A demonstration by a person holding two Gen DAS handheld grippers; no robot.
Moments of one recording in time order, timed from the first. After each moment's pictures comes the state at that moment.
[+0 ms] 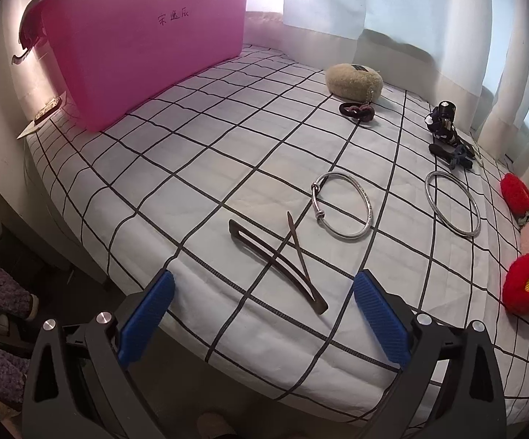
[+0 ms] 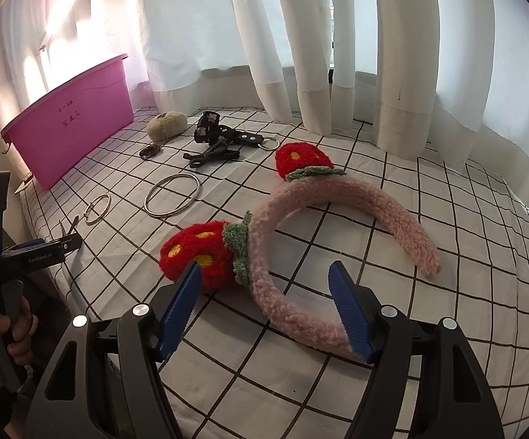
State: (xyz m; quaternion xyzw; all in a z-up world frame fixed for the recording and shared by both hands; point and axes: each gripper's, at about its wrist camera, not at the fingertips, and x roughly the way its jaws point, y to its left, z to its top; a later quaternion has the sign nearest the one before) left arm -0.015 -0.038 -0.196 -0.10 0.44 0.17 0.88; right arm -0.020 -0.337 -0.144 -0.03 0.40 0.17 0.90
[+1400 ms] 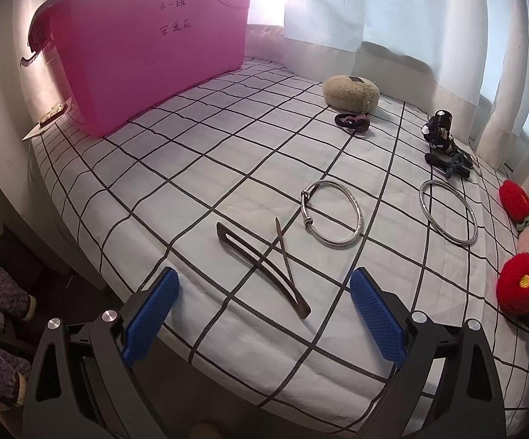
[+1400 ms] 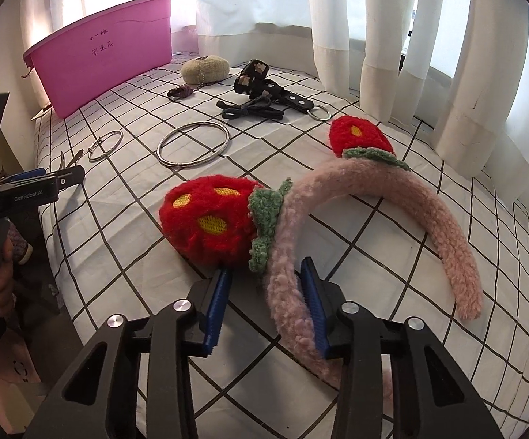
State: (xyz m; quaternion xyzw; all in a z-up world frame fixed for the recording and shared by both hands) left arm -0.018 -0.045 -0.195 -0.10 0.41 0.18 0.89; right arm -0.002 -0.308 -0.175 -0.13 0.44 0.24 0.86
